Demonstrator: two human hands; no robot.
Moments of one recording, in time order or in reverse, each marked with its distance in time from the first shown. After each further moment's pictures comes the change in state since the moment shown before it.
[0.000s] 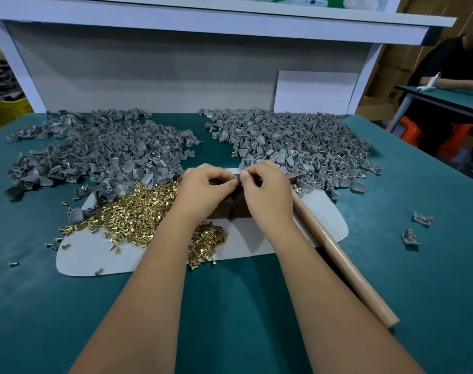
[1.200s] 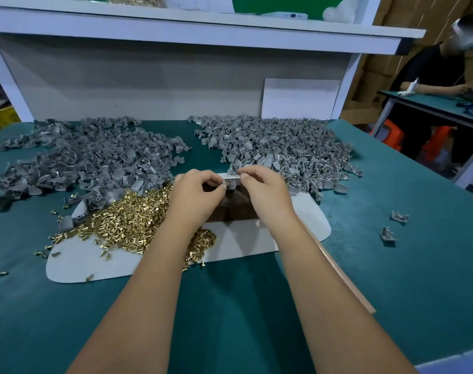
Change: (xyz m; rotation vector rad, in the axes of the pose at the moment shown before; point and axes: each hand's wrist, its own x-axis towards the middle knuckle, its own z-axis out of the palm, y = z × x) left_hand 0.000 0.001 0.010 0.154 0.098 0.052; right_hand 0.002 -0.006 -0.029 0.257 -0.138 0.256
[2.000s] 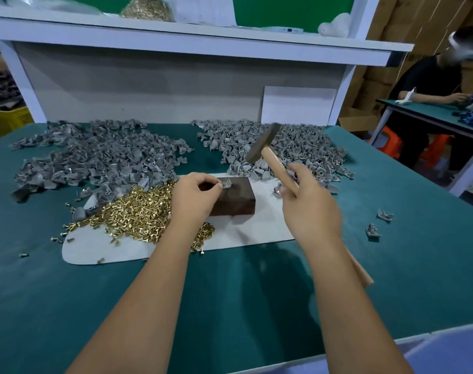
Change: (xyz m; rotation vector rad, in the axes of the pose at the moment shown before) left_hand -0.015 0.002 0.004 -0.161 0.124 -0.102; right_hand -0.052 -0.016 -0.065 -0.705 0.223 0.011
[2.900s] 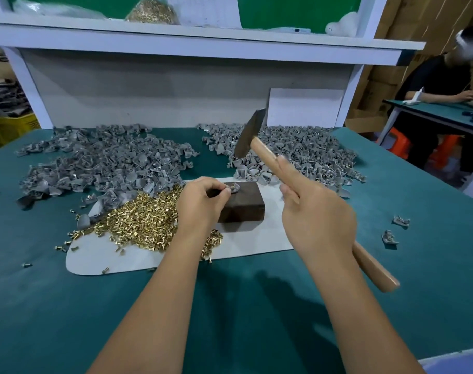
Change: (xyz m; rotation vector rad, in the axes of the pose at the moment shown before) left_hand 0.003 -0.006 0.003 -0.002 0.013 0.044; right_hand -0.013 -0.022 -0.003 -0.166 0.067 -0.177
